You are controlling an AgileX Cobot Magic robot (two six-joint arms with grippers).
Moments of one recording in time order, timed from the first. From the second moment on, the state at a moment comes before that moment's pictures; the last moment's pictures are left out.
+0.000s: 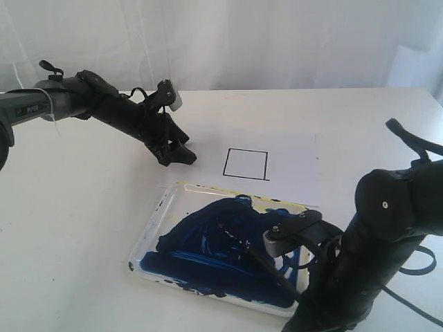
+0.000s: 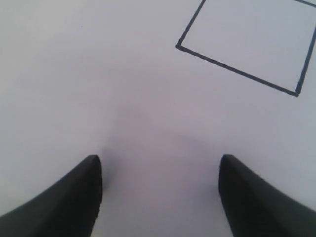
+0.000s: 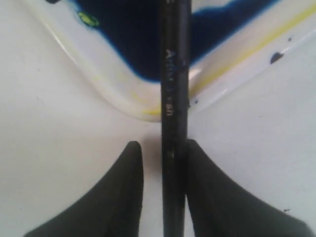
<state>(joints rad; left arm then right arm) -0.27 2.50 -2.06 -0.93 0.92 1.57 0.54 1.62 -0.67 0.31 0.65 -0.38</state>
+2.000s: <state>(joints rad) -0.27 2.50 -2.06 -0.93 0.92 1.57 0.38 1.91 -1.45 -0.52 1.22 -0.39</state>
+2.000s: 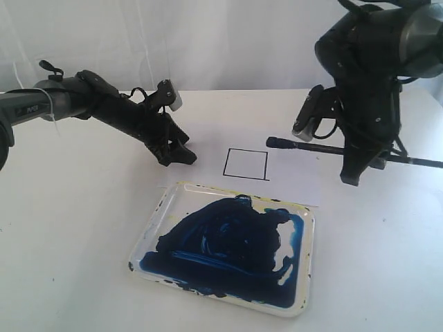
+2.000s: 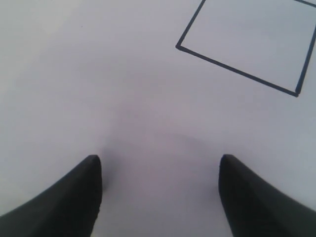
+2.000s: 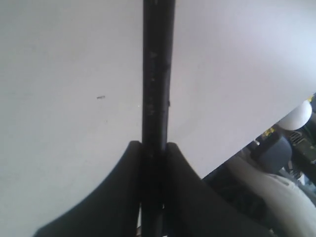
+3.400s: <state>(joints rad) -0.27 2.50 -2.06 -0.93 0.92 1.57 0.38 2.18 -1.79 -0.44 1.22 -0.74</state>
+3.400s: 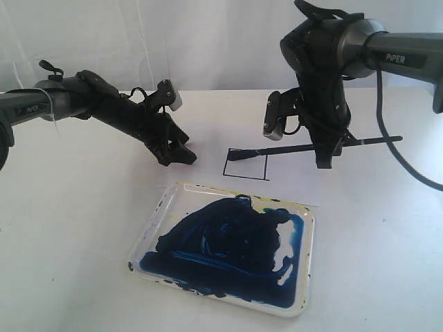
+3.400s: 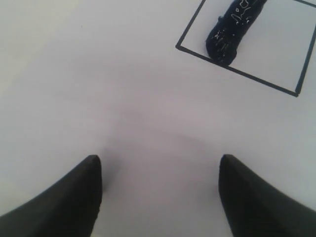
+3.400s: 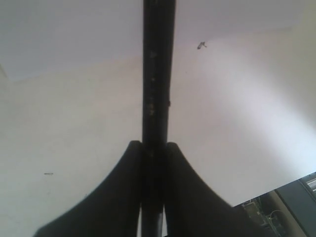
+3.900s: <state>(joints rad) -0.27 2.50 -2.06 -0.93 0.92 1.57 0.38 2.18 -1.79 -0.45 1.22 -0.70</state>
